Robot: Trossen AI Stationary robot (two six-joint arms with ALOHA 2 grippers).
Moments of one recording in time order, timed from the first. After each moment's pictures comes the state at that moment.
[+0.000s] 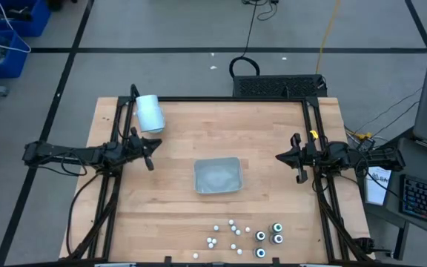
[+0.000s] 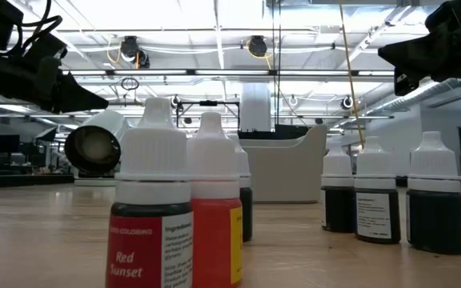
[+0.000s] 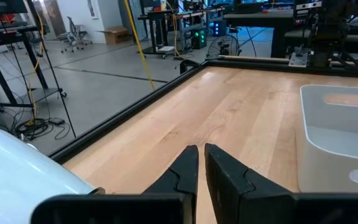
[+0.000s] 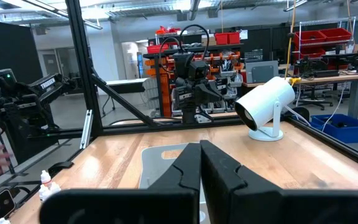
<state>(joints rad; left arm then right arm) -0.05 0.24 0.01 0.08 -0.54 -0.02 0.07 0.00 0.02 0.11 0.05 0.09</state>
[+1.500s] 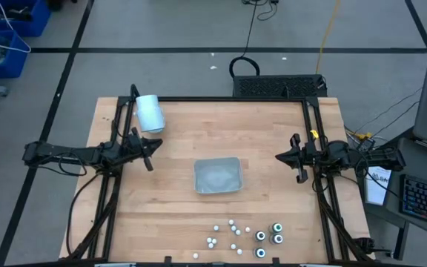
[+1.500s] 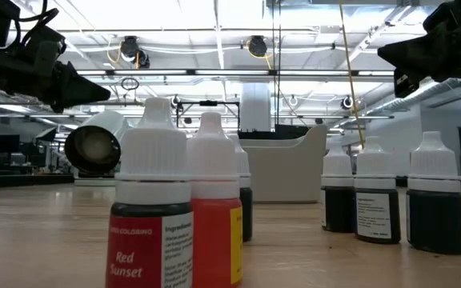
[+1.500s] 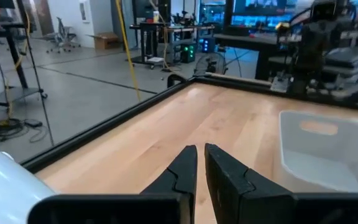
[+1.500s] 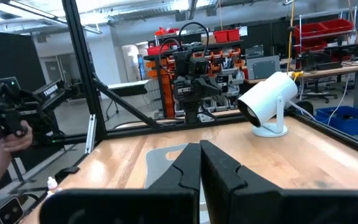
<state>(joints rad) -0.05 0.24 0.01 0.16 -0.49 -0.10 0.07 0.01 0.02 0.12 0.05 0.14</state>
